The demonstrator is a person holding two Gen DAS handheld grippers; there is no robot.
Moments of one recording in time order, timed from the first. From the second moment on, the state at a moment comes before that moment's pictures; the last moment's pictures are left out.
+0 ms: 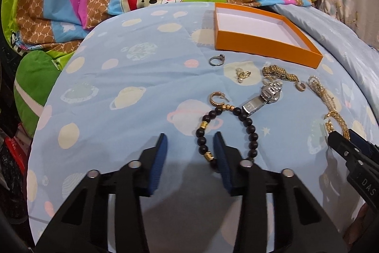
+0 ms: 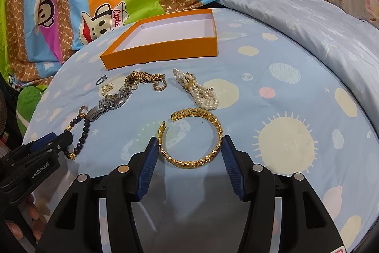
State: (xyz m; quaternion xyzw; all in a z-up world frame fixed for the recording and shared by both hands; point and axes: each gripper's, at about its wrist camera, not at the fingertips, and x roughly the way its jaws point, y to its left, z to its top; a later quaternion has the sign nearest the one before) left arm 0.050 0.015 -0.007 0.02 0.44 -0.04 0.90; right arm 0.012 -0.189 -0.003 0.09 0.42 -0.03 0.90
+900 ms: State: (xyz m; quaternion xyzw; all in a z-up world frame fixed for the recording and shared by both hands) left arm 0.062 -0.003 0.108 0.01 0.33 -0.15 0.93; right arm 0.025 -0.193 0.084 0.09 0.34 0.01 0.94
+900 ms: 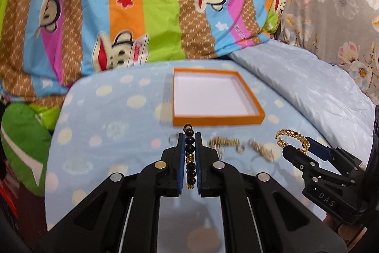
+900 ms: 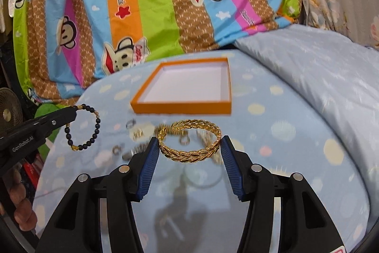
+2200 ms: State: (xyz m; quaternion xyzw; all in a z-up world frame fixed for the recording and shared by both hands) left arm 0.321 -0.092 0.039 0.01 0.36 -0.13 0.93; right arm 0.295 -0.229 0.027 0.08 0.39 -0.02 0.92
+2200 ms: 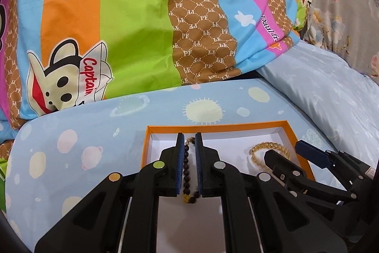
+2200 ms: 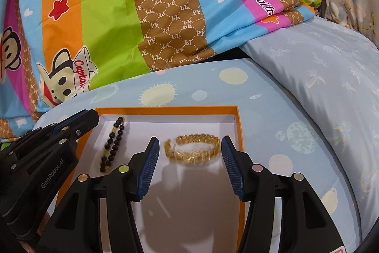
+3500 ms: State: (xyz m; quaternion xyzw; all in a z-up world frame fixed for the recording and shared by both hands) left arm 0.066 -0.022 0.011 -0.03 0.38 -0.12 0.92; right arm 0.051 -0.215 0.005 0.09 0.40 -0.02 0.91
